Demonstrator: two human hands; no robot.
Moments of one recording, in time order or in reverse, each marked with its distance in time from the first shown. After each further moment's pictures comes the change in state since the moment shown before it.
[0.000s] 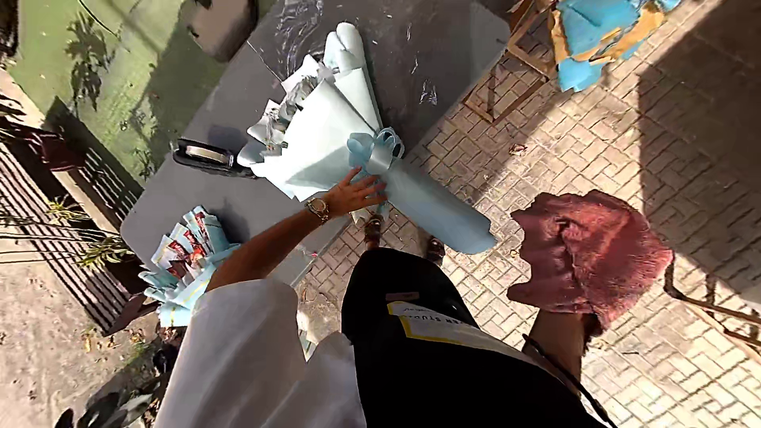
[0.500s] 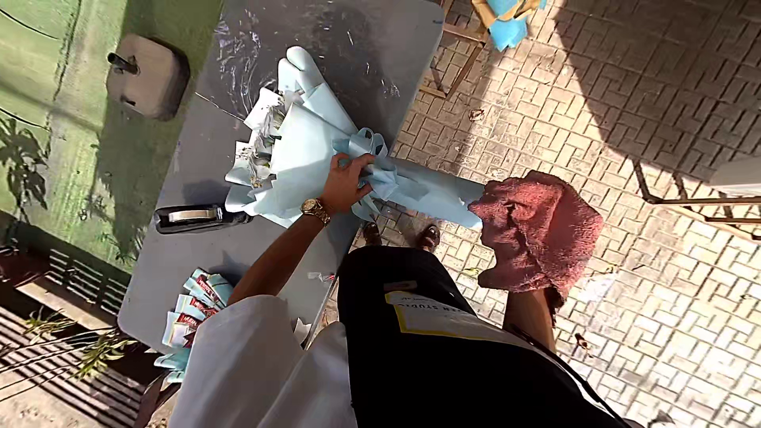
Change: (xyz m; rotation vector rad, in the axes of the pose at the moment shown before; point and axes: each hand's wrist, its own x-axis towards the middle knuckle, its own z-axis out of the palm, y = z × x) left_hand 0.028 -0.039 -0.006 -0.315 0.585 -0.043; right_hand -0.036 -0.010 0.101 -0.049 0.435 -0.197
